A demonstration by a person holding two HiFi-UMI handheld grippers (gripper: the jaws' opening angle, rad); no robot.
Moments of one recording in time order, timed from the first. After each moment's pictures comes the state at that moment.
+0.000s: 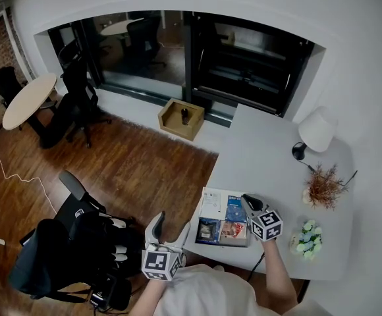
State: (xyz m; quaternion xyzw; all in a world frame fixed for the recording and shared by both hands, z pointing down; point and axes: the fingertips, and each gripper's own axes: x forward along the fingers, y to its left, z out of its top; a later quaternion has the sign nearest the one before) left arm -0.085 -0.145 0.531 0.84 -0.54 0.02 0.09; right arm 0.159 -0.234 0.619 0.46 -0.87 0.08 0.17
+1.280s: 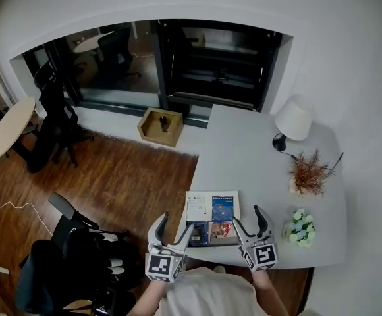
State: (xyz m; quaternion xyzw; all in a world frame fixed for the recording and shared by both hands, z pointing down) left arm -0.019 -0.151 0.511 0.89 -0.46 0.01 0.03; right arm 0.187 -0.132 0.531 0.60 -0.79 -0.04 0.06
